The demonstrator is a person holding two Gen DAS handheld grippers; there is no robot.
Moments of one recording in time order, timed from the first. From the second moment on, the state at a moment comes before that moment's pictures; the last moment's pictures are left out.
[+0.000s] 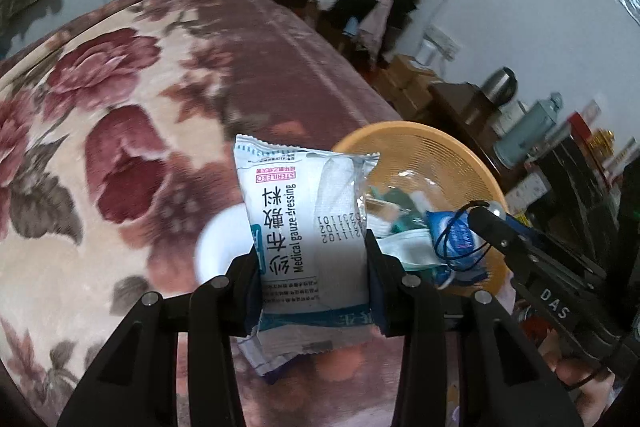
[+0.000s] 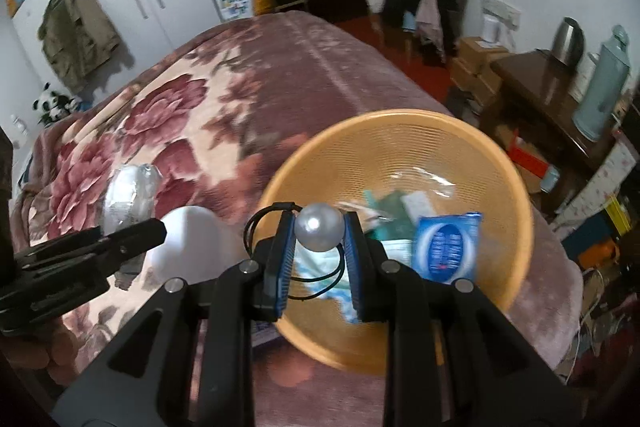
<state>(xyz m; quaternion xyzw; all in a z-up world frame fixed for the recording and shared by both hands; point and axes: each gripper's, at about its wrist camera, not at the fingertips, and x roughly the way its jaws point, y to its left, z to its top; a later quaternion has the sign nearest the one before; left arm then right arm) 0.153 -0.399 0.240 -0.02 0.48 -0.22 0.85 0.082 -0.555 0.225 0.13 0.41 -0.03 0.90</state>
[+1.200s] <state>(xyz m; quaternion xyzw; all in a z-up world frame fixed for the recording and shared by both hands) 0.159 -0.497 0.195 0.00 0.54 -0.31 0.79 0.093 -0.622 0.212 0.16 0.43 -0.10 0.88</state>
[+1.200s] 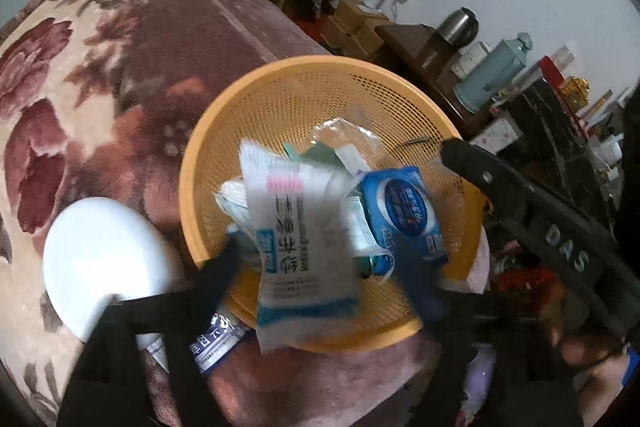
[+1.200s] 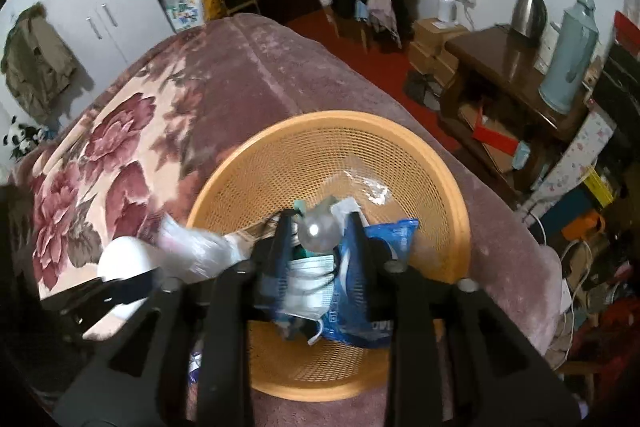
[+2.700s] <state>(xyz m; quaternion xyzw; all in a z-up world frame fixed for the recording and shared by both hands) 0.129 -0.470 0.203 0.06 0.47 -0.24 0.84 0.050 -0.606 0.217 0.14 0.43 -0.13 0.88</state>
